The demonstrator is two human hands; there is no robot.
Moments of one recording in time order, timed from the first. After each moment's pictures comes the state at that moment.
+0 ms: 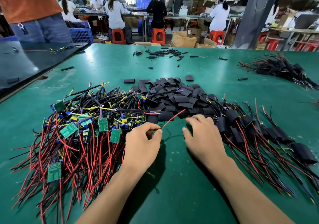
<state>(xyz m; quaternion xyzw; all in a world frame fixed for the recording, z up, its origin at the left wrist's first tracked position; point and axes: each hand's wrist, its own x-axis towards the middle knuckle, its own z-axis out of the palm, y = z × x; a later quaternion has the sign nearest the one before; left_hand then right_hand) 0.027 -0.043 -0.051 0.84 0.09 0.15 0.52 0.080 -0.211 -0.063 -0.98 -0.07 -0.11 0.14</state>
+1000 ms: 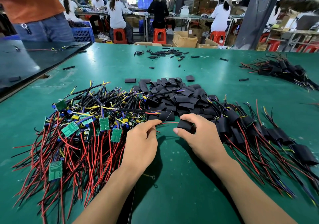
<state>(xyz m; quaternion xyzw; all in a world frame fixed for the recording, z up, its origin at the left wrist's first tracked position) 0.031 -0.038 -0.056 0.84 0.07 0.17 0.52 0.076 -0.214 -0.063 -0.89 -0.14 -0.12 0.42</state>
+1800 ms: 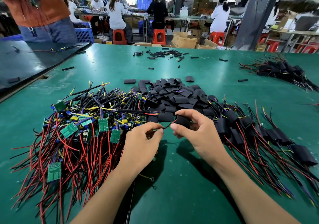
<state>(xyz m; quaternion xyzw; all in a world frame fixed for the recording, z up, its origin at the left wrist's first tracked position) 0.028 -0.035 -0.051 0.83 0.05 0.12 0.54 0.072 -0.206 -0.055 -0.71 -0.16 -0.04 0.68</state>
